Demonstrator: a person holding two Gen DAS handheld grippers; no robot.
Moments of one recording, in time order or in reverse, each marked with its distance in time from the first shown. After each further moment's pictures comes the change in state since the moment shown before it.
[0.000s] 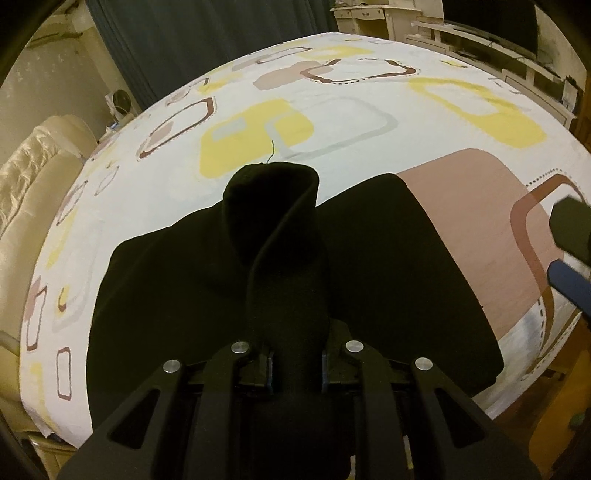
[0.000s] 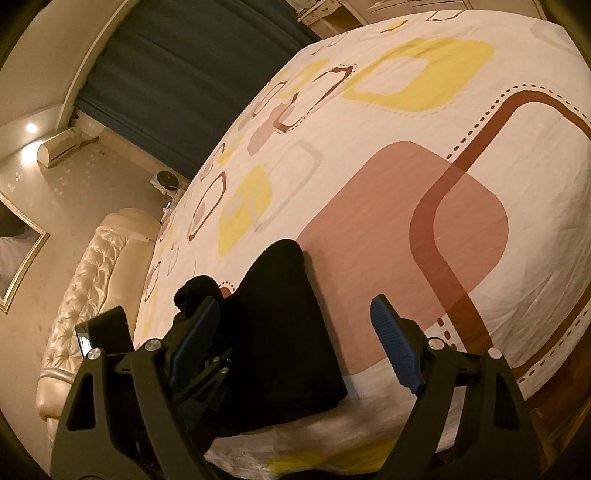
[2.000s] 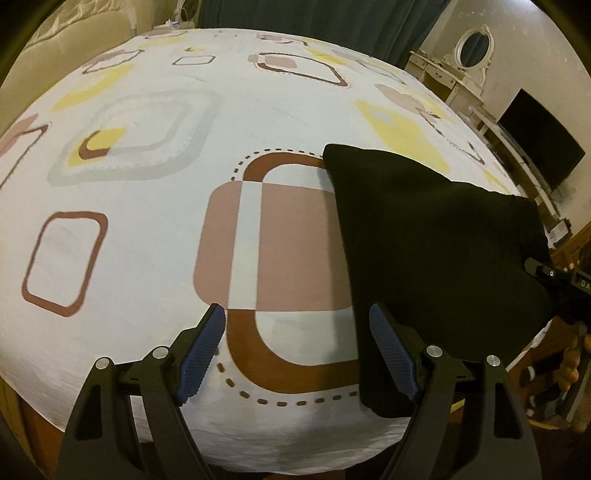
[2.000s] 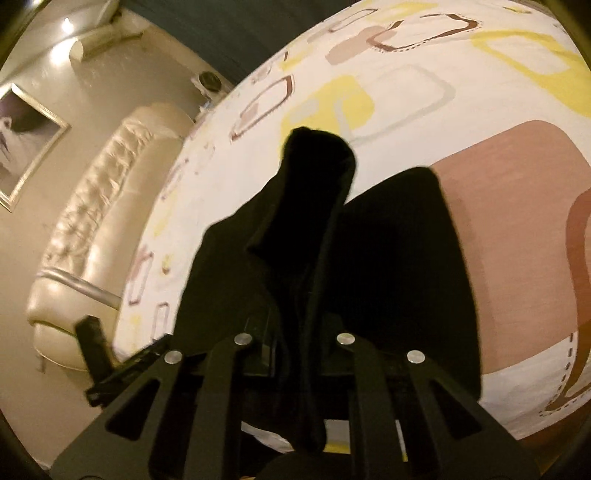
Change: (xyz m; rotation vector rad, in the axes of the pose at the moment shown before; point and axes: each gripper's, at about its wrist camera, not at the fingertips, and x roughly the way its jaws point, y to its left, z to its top) left arm 0.006 0.266 -0.127 -0.474 0.021 -0.319; right arm 0.074 0.078 -0.025 -0.242 0.321 0.085
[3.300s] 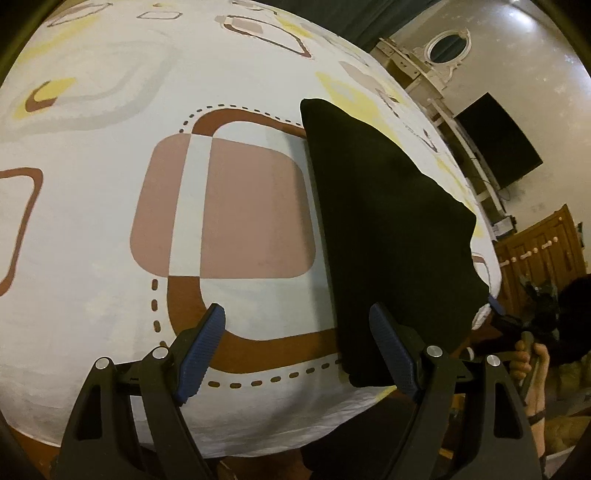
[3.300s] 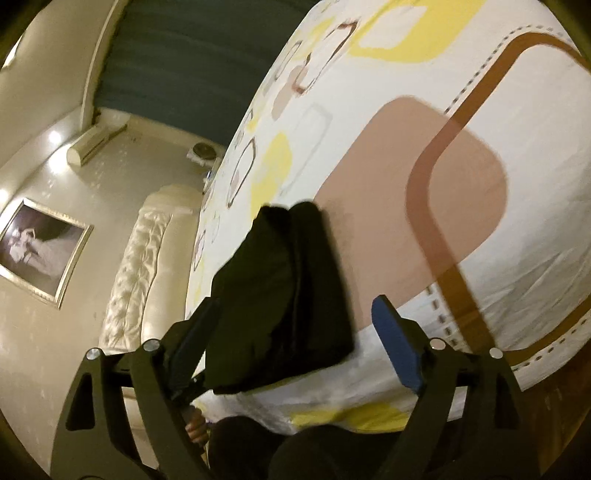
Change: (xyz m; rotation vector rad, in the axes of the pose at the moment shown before) left arm 0.011 0.018 -0.011 -0.037 0.118 -0.280; right arm -0.087 -0.113 -0.028 0.282 -0.111 0.173
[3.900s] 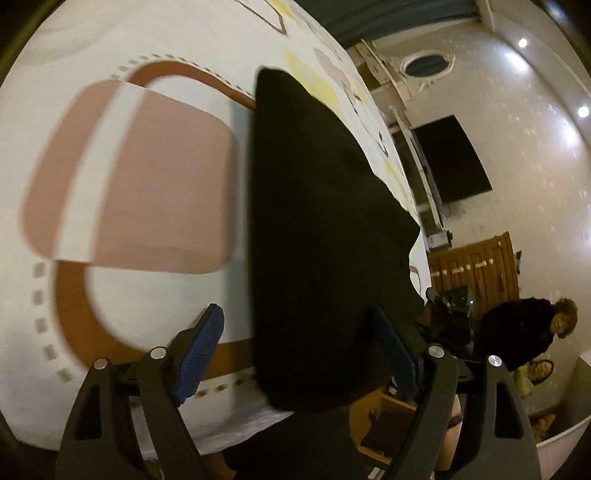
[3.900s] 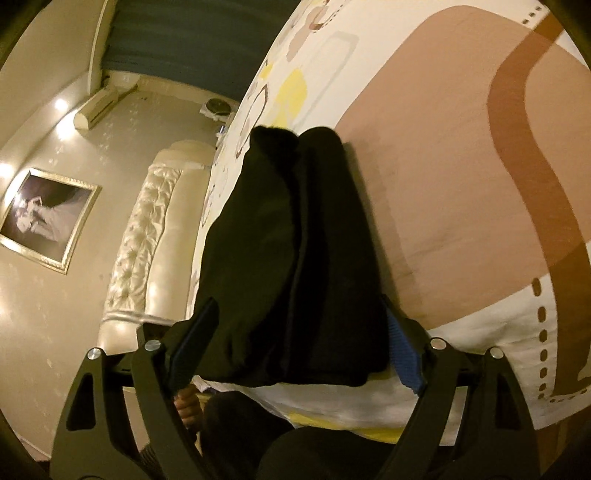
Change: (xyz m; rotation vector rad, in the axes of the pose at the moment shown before) left arm 0.037 -0.016 0.006 -0.125 0.079 -0.313; right arm 0.070 0.008 -0.008 -0.059 0.157 0.041
